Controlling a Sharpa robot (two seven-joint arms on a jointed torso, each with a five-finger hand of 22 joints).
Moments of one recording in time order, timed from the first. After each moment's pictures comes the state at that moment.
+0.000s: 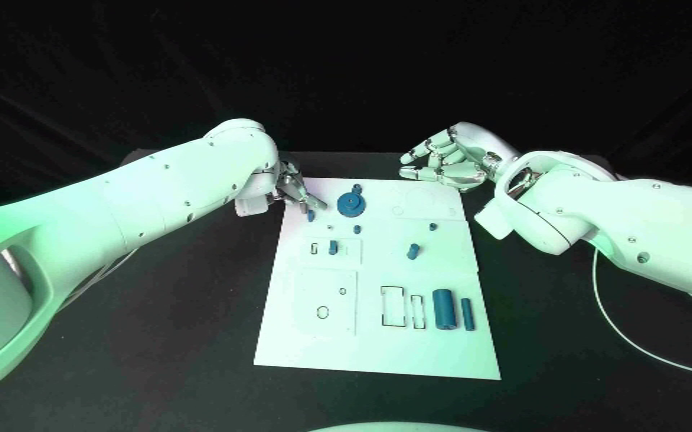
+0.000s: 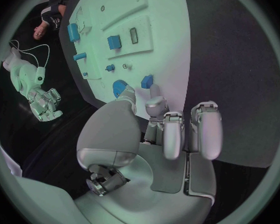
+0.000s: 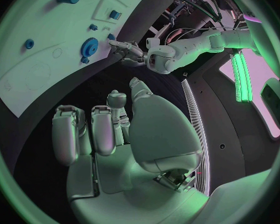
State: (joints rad) left arm 1.33 -0.44 -0.01 0.98 -1.08 0.33 -0.55; left_hand 1.12 -0.03 -0.02 0.29 0.07 0.94 0.05 0.54 0.61 1.29 -0.02 1.10 1.02 1.47 -0.08 1.57 1.31 0.03 1.47 0.03 1.47 1.31; right arm 1.29 -0.91 -0.04 1.61 -0.88 -0.36 -0.01; right_hand 1.34 -0.04 0.00 0.23 0.31 0.98 0.14 0.12 0.07 1.21 0.06 0.95 1.04 1.47 -0.02 1.37 1.31 0.04 1.42 0.09 1.45 1.31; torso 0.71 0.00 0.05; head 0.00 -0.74
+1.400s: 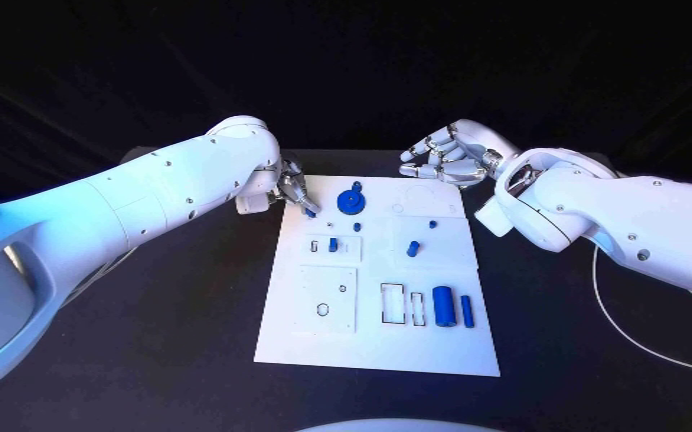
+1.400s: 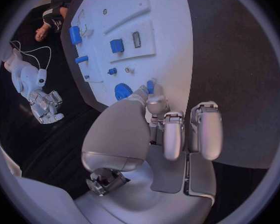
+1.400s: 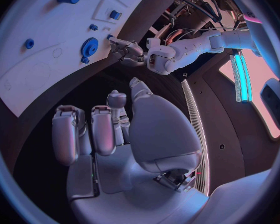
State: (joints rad) left arm 1.33 -0.43 -0.01 0.97 -1.07 0.36 -0.55; left_hand 1.39 0.01 0.24 0.22 0.10 0.92 0.05 0.54 0.58 1.28 -0.03 1.07 0.98 1.47 -0.09 1.57 1.31 0.03 1.47 0.02 1.47 1.31; right arm 1.29 -0.91 -0.04 1.61 -0.88 -0.36 0.00; right_hand 1.34 -0.04 0.00 0.23 0.31 0.98 0.14 0.12 0.07 1.21 0.06 0.95 1.04 1.47 -0.02 1.37 1.31 0.04 1.42 0.09 1.45 1.31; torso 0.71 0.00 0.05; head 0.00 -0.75
